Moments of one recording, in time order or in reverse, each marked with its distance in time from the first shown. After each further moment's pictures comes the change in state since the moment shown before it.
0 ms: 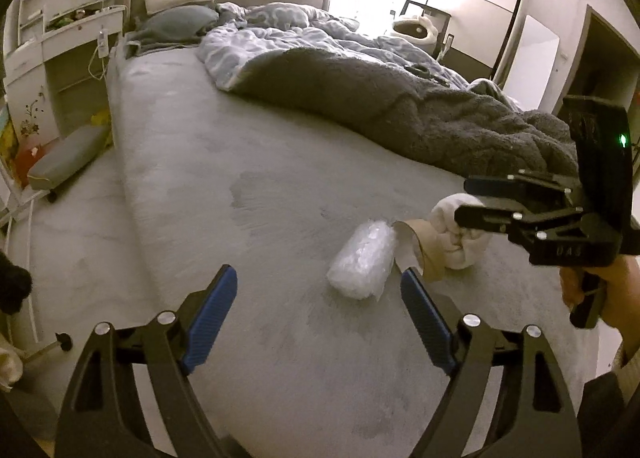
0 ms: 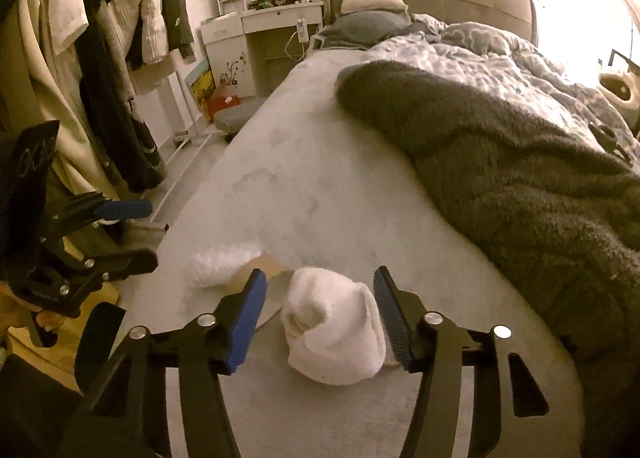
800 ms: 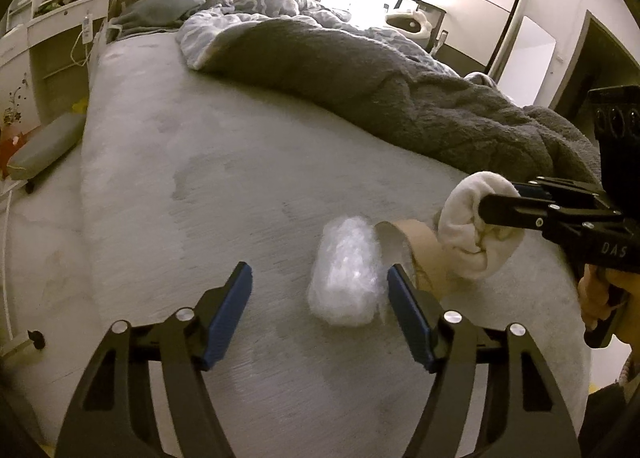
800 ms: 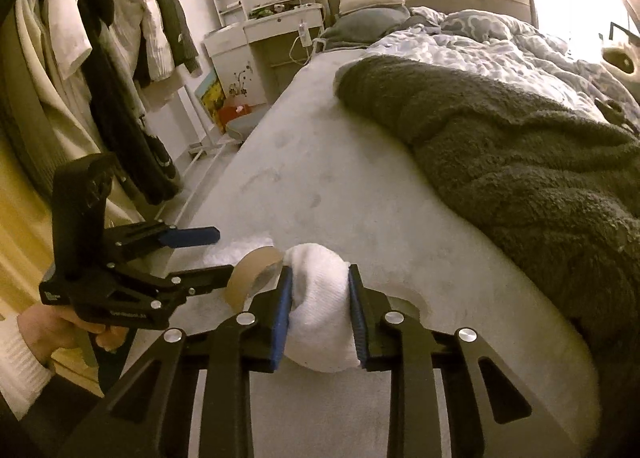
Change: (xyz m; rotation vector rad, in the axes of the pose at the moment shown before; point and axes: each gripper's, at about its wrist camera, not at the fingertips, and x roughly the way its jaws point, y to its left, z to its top) left arm 0.049 -0.017 0.001 -0.017 0.021 -0.051; right arm -0.014 -0.020 -0.009 0.074 -0.023 0.085
